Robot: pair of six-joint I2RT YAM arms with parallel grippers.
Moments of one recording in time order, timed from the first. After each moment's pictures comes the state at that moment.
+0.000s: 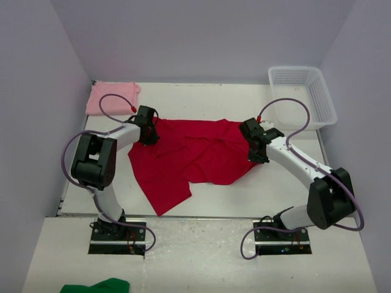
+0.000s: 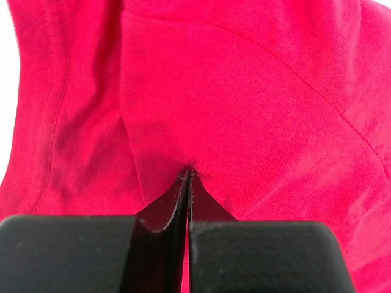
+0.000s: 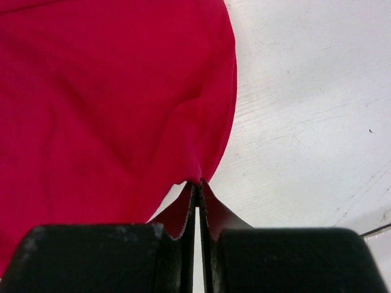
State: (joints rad) left arm -0.25 1.84 1.11 -0.32 -0.14 -0.57; right arm 0.46 1.43 1.02 -0.89 0.46 0.67
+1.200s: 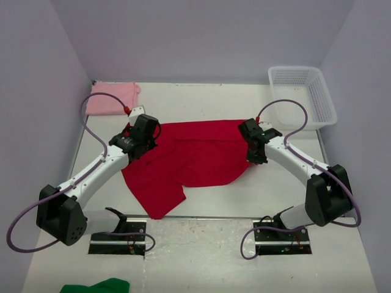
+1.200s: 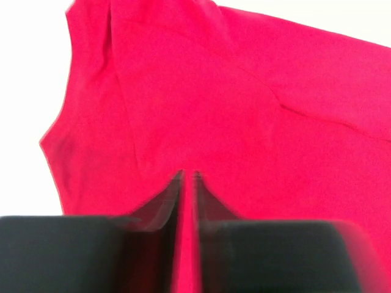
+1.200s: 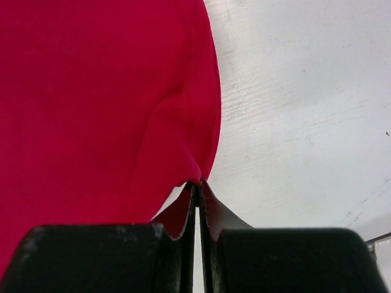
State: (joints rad) left arm -0.46 1.30 0.98 -0.57 -0.49 -0.64; right arm 0.45 1.46 1.01 -0.86 0.43 0.67
